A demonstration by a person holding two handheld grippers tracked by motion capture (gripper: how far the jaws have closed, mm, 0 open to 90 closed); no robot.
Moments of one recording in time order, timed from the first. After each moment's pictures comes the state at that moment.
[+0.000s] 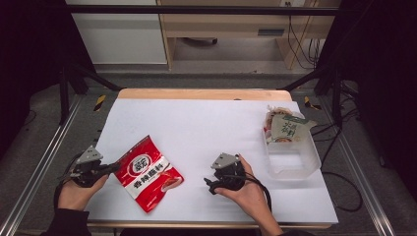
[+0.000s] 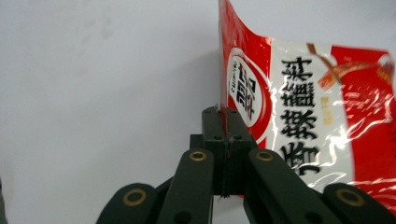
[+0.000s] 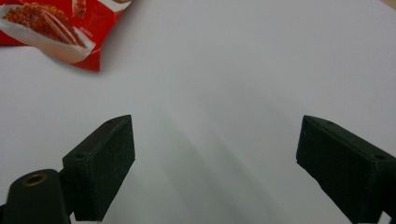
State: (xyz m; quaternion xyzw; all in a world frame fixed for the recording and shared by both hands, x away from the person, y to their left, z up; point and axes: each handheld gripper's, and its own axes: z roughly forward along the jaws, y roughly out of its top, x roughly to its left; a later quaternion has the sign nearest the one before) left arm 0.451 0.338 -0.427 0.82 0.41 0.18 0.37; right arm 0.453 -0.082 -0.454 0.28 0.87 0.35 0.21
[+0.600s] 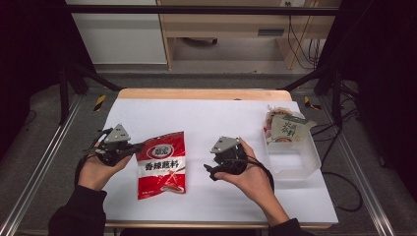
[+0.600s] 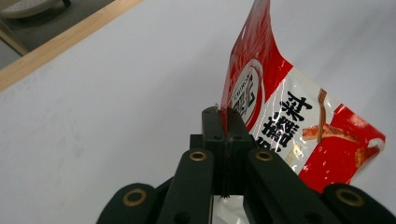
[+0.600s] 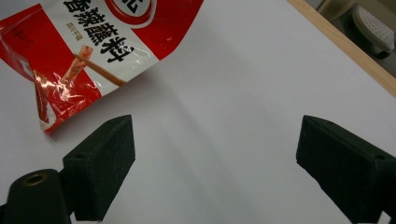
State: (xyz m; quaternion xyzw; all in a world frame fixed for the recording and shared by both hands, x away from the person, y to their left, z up) left arm 0.483 0.265 -0.371 0.86 0.30 0.20 0.36; right arm 0.470 -0.082 -0.398 0.25 0.88 0.35 0.22
